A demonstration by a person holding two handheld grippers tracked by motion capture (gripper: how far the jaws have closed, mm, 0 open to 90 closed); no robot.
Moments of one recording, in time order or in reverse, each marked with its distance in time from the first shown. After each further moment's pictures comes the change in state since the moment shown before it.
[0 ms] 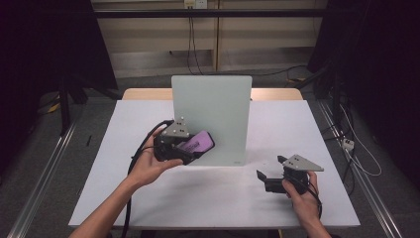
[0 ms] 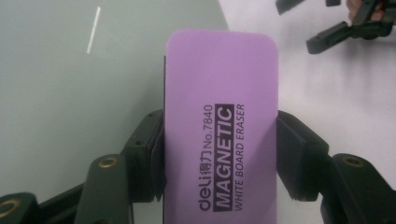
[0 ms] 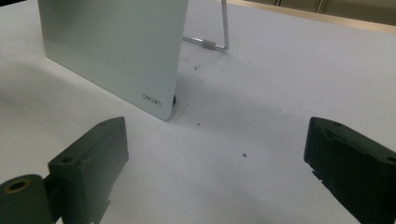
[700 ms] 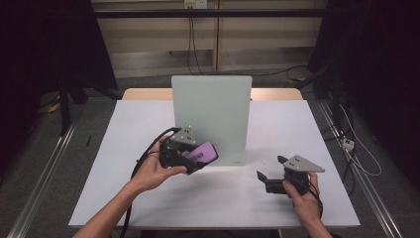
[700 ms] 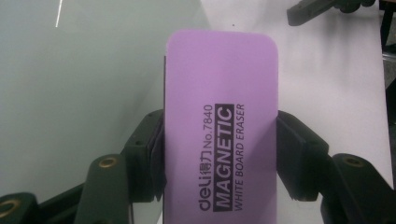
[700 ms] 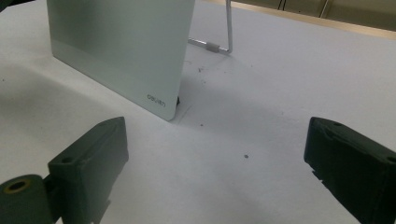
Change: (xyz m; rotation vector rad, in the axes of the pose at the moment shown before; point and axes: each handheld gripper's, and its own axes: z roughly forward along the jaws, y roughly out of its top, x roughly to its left) left arm -0.011 -0.003 0.017 0.088 -0.089 -0.010; right arm -0.001 0.000 -0.003 -0.010 0.012 -0.018
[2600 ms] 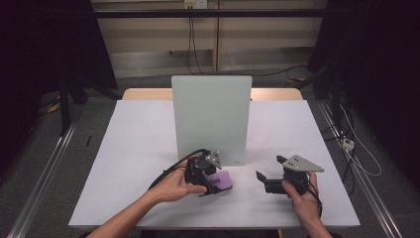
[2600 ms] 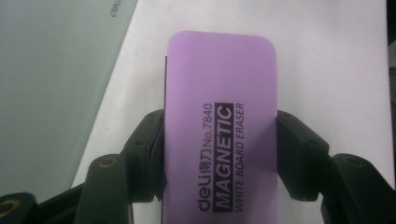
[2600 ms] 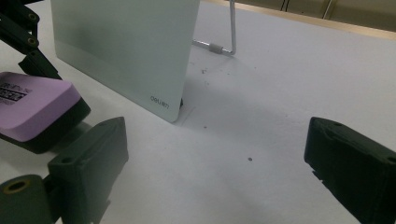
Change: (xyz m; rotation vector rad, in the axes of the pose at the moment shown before) left arm -0.033 -0.003 0.079 0.247 -0.148 0.050; right arm 0.001 0.001 0.001 -0.004 0.011 -0.003
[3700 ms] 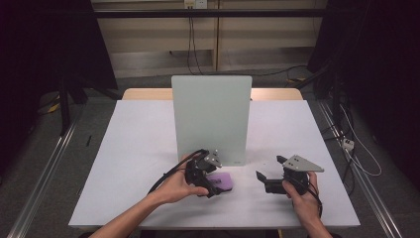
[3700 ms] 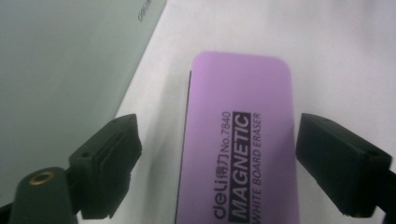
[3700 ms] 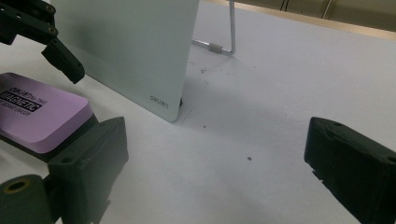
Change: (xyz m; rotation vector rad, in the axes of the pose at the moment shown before) left arm 0.002 -0.006 0.005 -0.065 0.069 -0.061; right arm 0.000 0.000 0.000 0.002 -0.002 -0.001
